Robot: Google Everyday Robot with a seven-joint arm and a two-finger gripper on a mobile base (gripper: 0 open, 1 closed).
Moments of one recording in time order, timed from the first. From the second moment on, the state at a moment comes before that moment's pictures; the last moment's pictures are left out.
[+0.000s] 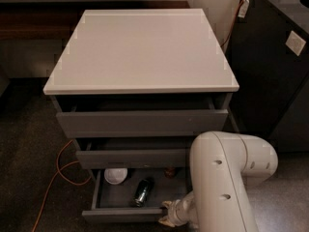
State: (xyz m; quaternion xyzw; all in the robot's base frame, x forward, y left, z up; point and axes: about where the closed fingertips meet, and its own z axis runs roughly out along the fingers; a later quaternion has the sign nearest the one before) arm 0.449 -0.059 0.185 -0.58 0.77 0.18 0.22
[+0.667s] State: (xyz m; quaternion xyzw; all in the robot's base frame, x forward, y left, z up) arm 0.429 -0.062 0.179 -0.58 0.76 0.20 0.19
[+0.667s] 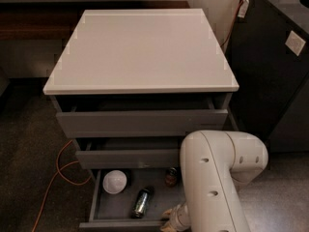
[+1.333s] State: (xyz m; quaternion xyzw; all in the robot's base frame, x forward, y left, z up) arm 0.415 -0.053 0.174 -0.59 0.76 0.22 0.18
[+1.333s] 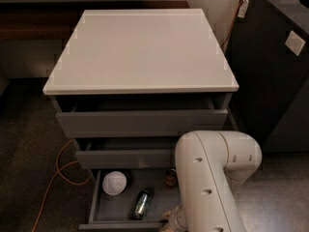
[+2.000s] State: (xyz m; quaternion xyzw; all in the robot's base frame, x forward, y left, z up) arm 0.408 -0.048 0.182 -0.60 0.74 0.22 0.19
